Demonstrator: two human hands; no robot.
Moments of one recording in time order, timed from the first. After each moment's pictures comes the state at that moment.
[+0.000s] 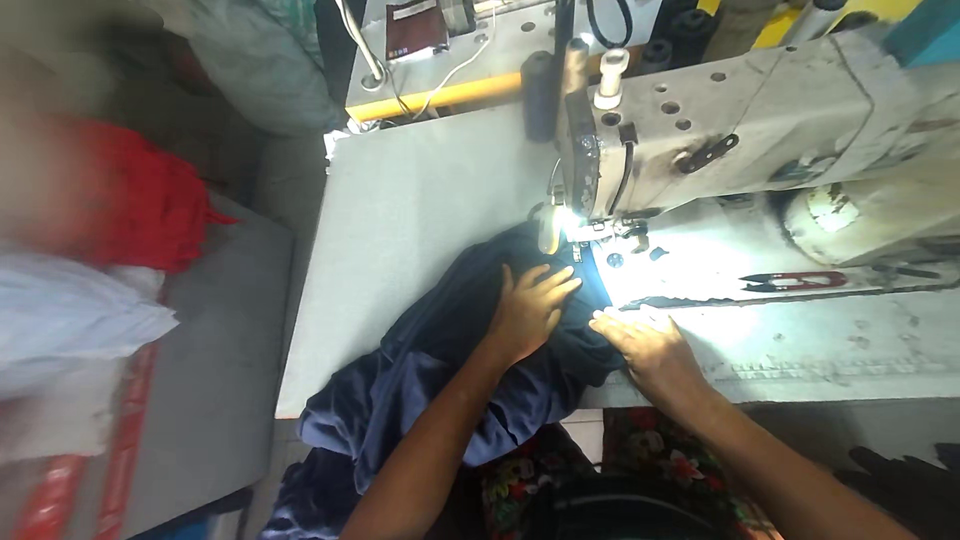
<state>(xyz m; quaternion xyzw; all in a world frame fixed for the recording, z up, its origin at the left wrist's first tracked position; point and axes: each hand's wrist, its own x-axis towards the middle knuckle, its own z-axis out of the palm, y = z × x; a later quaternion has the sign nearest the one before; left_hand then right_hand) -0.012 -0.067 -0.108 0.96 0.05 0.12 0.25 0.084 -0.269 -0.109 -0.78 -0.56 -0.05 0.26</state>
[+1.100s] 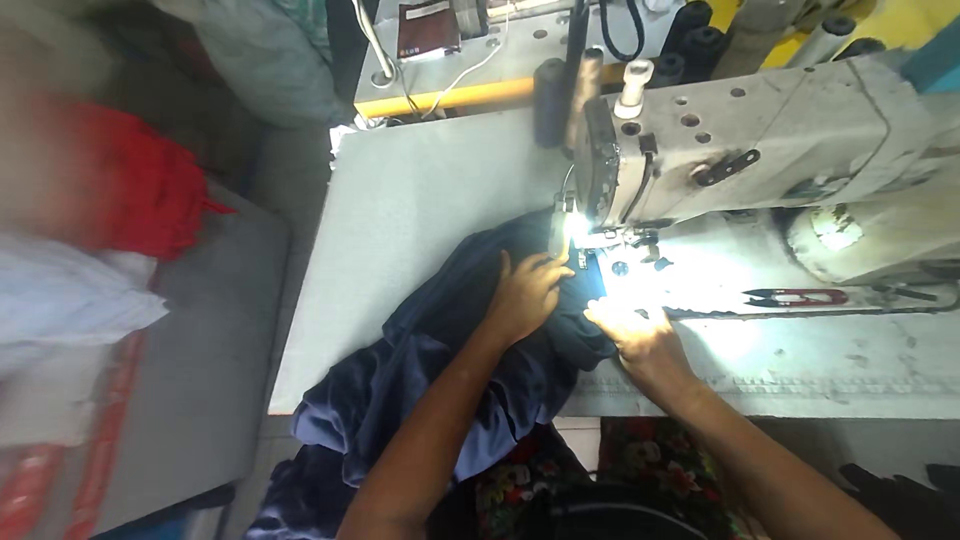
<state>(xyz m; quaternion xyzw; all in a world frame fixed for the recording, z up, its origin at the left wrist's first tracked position) 0.008 -0.045 -0.110 0.95 0.09 0.10 0.27 0.095 -0.248 -0.114 -0.78 -0.56 -0.07 0.26</state>
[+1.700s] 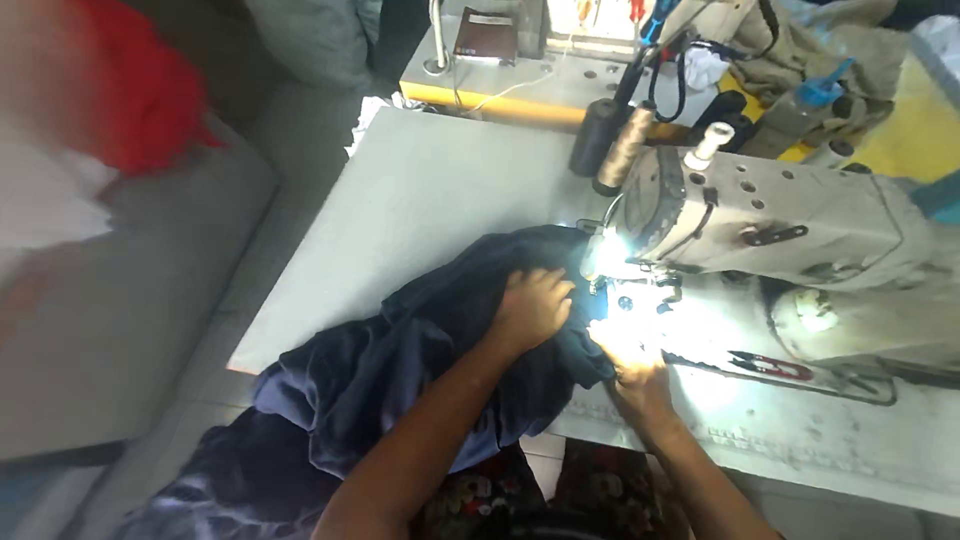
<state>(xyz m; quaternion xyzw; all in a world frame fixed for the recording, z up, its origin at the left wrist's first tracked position) 0.008 -0.057 -0.110 0.95 0.16 0.19 0.17 0.103 -0.244 -0.127 -0.77 -0.56 -0.10 0.28</state>
